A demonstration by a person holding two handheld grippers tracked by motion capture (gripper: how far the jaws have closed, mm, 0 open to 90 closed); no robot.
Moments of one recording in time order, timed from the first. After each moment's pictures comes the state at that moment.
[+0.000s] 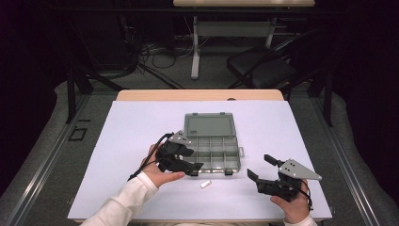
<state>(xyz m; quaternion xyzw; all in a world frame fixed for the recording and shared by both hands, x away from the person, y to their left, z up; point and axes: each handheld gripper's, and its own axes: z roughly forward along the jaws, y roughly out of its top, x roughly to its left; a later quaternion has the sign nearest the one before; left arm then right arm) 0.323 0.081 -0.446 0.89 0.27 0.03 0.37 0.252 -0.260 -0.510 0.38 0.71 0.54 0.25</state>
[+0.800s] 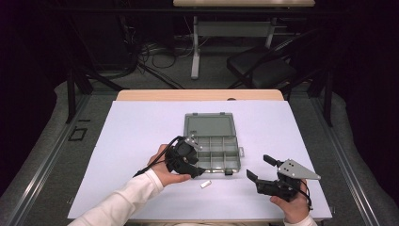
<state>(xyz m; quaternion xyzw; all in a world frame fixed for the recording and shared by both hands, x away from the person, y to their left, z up) 0.325 0.057 -0.453 0.93 0.25 0.00 0.28 0.252 -0.258 -0.511 0.37 0.72 0.54 0.24</state>
